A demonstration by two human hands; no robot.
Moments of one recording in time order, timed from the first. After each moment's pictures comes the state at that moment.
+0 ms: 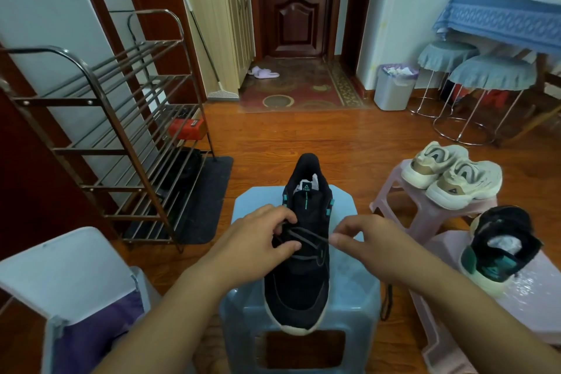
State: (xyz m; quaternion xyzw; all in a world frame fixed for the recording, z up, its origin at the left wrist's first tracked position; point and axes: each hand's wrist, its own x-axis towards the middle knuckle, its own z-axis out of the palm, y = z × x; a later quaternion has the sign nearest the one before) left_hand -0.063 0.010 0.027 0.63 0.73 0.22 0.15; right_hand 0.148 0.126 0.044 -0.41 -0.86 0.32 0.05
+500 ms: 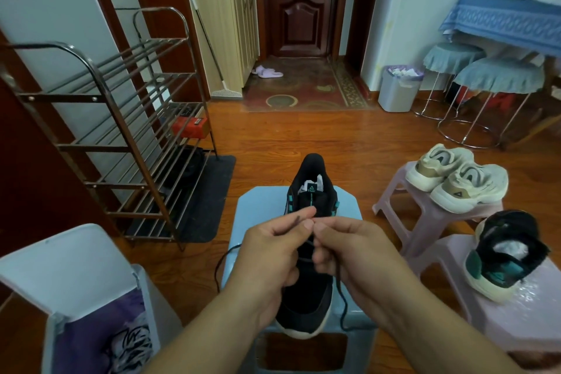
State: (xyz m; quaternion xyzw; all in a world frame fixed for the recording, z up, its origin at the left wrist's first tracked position) left_hand 0.000 -0.003 0.050 0.22 0.58 0.62 0.48; right_hand 0.115 0.069 0.057 -0.35 -0.48 0.76 0.26
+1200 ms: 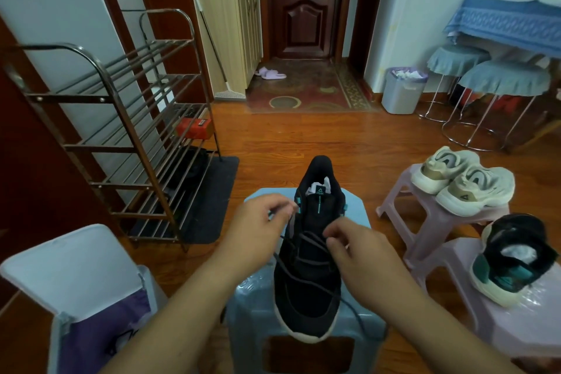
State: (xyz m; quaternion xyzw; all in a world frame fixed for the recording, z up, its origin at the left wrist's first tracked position) left_hand -0.064 0.013 0.040 0.49 0.73 0.44 0.19; right_hand 0.116 0.082 0.040 -0.41 -0.86 0.28 0.16
